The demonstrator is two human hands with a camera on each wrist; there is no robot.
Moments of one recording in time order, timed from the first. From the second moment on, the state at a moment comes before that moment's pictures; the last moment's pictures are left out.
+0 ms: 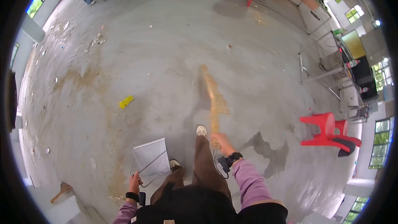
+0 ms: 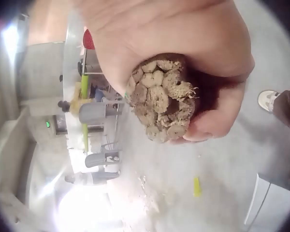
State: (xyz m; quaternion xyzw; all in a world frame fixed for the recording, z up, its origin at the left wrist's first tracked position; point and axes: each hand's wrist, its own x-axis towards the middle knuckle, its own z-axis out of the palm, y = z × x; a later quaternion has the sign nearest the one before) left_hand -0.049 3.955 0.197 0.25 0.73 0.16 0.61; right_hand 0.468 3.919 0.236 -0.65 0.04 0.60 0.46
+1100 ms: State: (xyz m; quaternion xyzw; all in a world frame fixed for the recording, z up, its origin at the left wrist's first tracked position) left_hand 0.322 4.247 0.156 0.69 0.59 0.00 0.42; right_hand 0.684 3.947 0.148 -0.80 -0.16 0.58 0.02
